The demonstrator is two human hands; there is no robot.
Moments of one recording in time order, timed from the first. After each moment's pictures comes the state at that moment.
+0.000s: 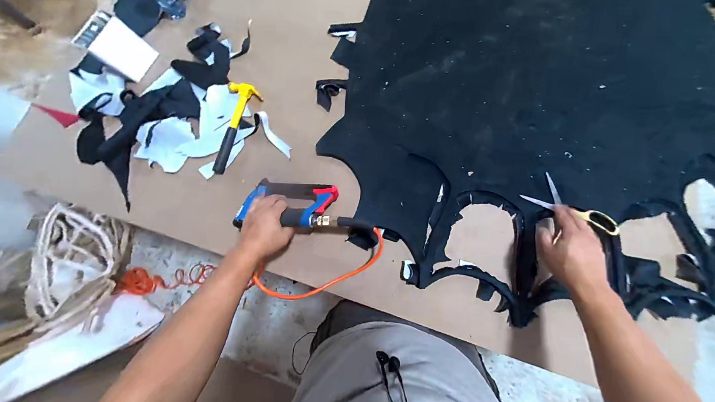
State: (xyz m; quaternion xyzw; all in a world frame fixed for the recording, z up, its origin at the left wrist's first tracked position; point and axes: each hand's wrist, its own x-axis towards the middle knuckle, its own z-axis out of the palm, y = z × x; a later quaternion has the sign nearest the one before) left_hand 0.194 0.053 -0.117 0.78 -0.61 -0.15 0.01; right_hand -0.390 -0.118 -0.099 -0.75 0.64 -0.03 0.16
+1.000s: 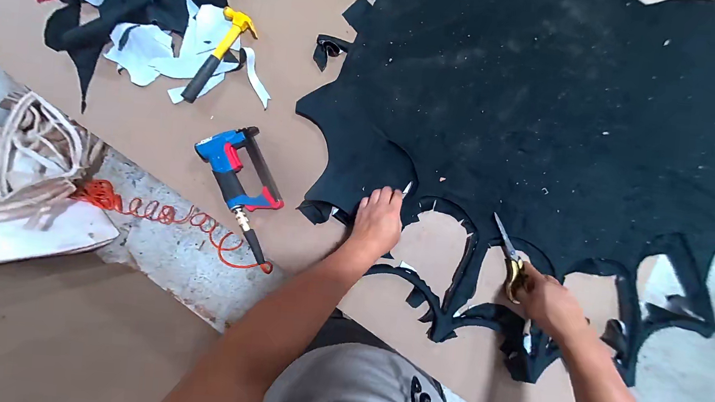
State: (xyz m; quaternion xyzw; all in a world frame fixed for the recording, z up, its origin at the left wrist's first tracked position) left_hand -0.136 -0.069 -0.122 0.80 -0.56 -0.21 0.09; right_hand -0.489 -0.174 -0.107 -0.74 0.59 0.23 0.23
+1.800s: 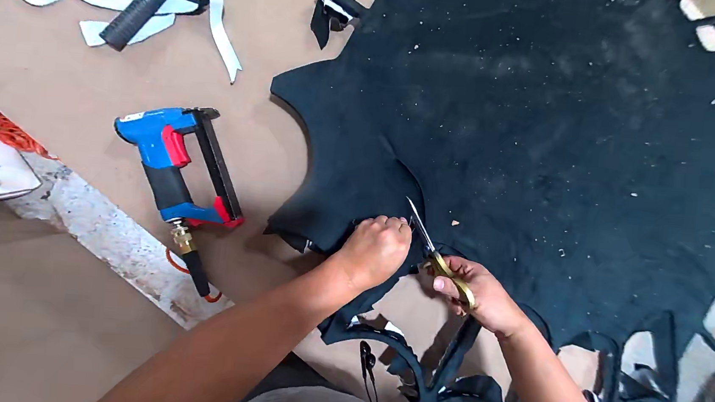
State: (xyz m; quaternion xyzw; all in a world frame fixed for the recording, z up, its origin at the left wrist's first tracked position) left_hand -0.111 -0.110 -0.137 0.73 -0.64 -0.14 0.19; right_hand -0.322 -0.234 -0.111 -0.53 0.42 0.14 0.72
